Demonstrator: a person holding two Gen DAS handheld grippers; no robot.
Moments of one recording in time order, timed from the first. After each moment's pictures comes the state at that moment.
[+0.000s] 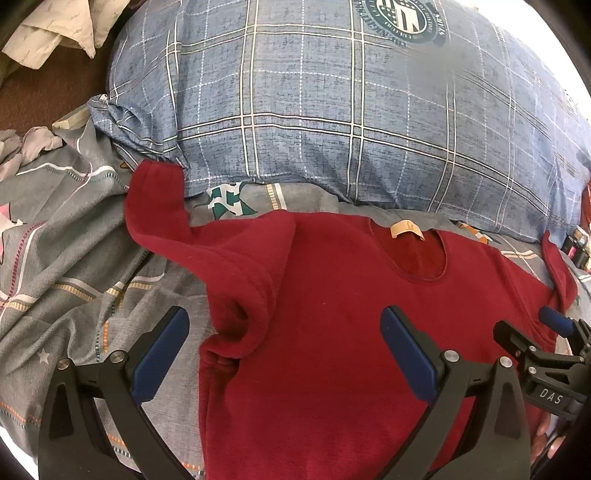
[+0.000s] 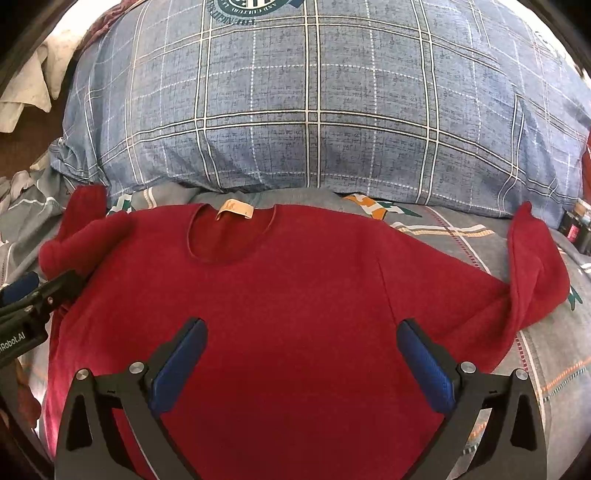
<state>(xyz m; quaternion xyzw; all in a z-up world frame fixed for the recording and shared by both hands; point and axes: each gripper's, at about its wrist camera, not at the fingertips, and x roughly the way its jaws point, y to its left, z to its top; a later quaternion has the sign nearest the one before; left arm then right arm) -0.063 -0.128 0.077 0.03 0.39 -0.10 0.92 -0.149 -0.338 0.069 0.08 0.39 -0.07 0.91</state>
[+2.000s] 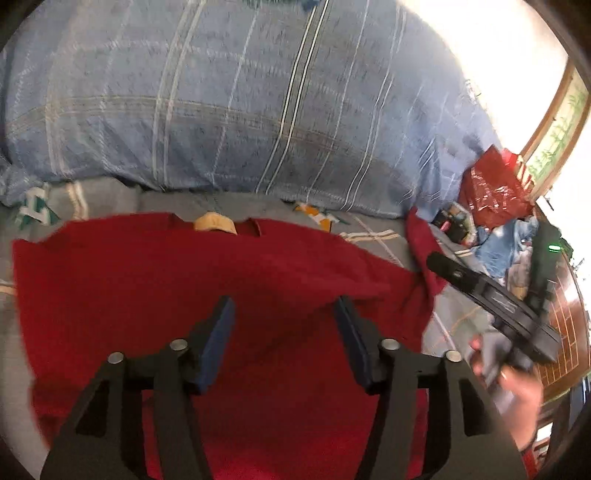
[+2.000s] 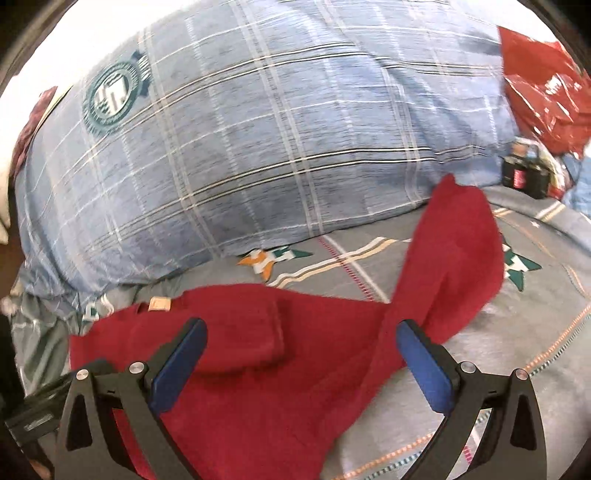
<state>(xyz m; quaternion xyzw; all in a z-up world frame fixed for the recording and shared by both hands) -0.055 -0.210 0.097 -0.04 0.44 -0.37 0.82 -0.180 -0.458 0.095 0.21 0.34 -0.18 0.90</state>
